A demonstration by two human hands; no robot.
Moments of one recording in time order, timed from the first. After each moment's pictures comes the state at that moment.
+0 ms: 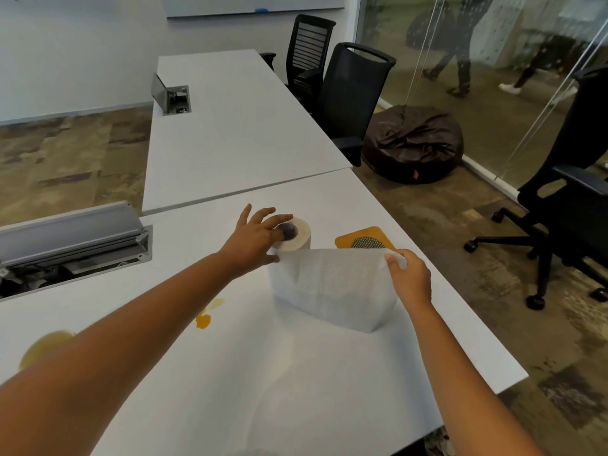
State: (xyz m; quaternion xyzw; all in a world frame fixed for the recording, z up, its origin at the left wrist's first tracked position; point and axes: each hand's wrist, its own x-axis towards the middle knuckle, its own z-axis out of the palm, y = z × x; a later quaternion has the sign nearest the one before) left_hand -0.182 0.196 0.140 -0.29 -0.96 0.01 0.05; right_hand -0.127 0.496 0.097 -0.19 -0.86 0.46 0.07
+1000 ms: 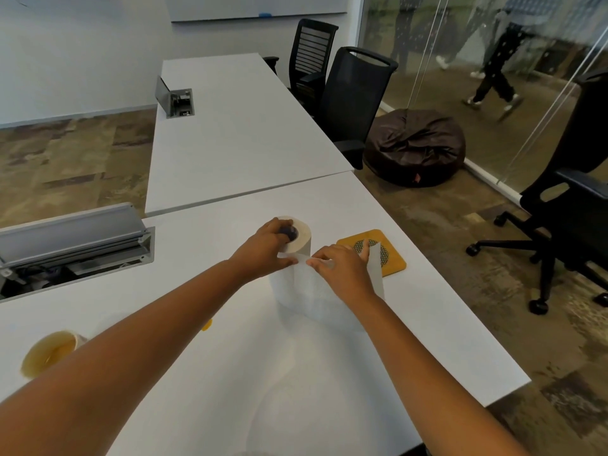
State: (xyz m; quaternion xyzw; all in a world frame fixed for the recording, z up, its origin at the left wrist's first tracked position) left_hand -0.174 0.213 0.135 -0.24 -0.95 -0.21 0.01; right_hand -0.139 0.398 0.113 0.07 -0.95 0.29 0.10
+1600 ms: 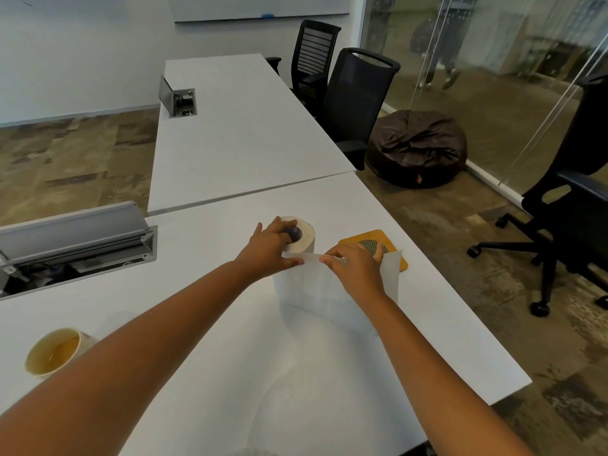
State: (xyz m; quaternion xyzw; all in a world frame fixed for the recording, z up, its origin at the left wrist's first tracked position) left_hand -0.174 0.216 0.131 -0.20 -0.96 -0.17 -0.01; right_hand -0.139 0.411 0.115 0.03 -0.95 0.29 0.10
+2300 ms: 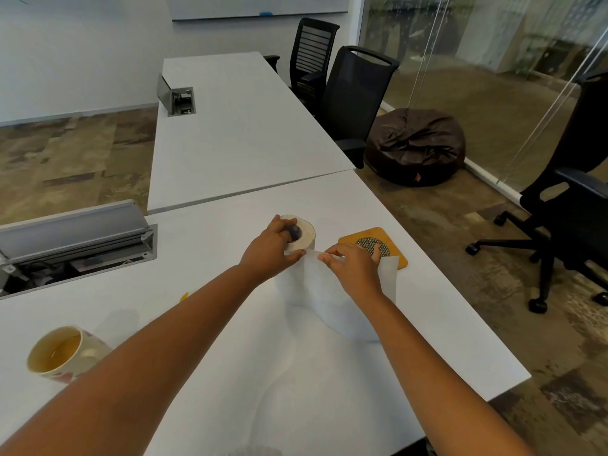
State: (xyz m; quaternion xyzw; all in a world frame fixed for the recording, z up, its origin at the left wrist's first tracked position) left_hand -0.167 0.222 0.125 -0.17 -0.96 -0.22 0.04; right_hand -0.134 0.406 0.116 0.01 -0.95 0.30 0.08
